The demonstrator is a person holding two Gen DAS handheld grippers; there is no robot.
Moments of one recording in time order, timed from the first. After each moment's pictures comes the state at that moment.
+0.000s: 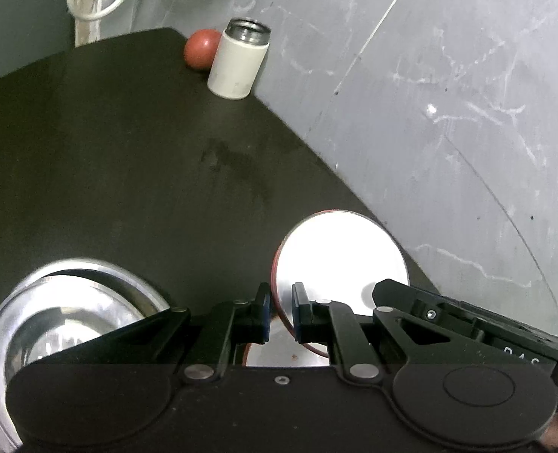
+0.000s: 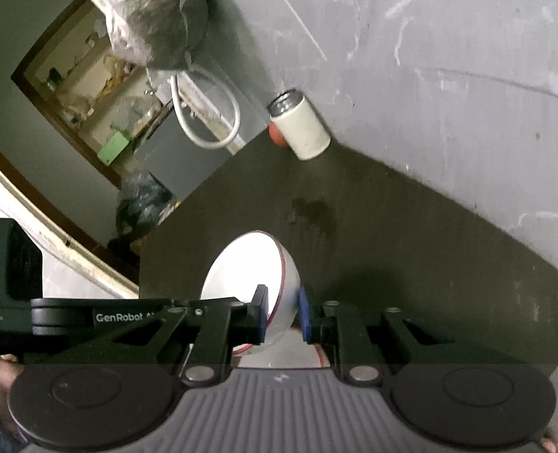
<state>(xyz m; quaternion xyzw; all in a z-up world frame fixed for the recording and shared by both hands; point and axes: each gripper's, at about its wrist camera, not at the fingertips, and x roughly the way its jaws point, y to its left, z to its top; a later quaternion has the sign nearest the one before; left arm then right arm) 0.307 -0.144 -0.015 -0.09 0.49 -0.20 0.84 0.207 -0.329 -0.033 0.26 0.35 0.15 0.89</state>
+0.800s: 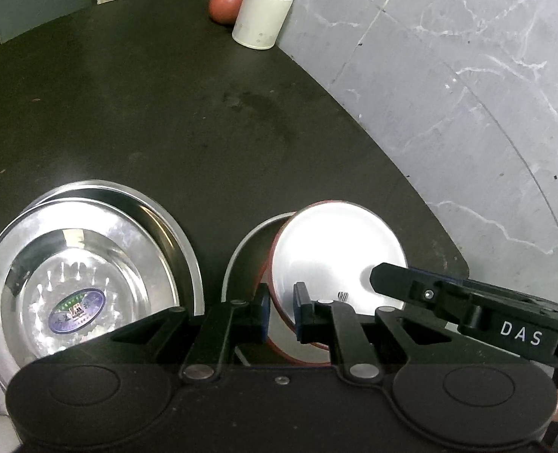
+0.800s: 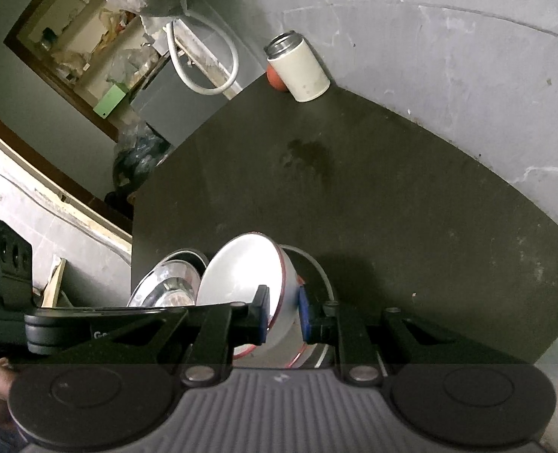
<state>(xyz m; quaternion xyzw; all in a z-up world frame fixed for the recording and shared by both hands) 0.277 -0.145 -0.036 -0.08 0.53 -0.17 0.83 0.202 -0.325 -0.049 0.24 0.42 0.17 0.86</state>
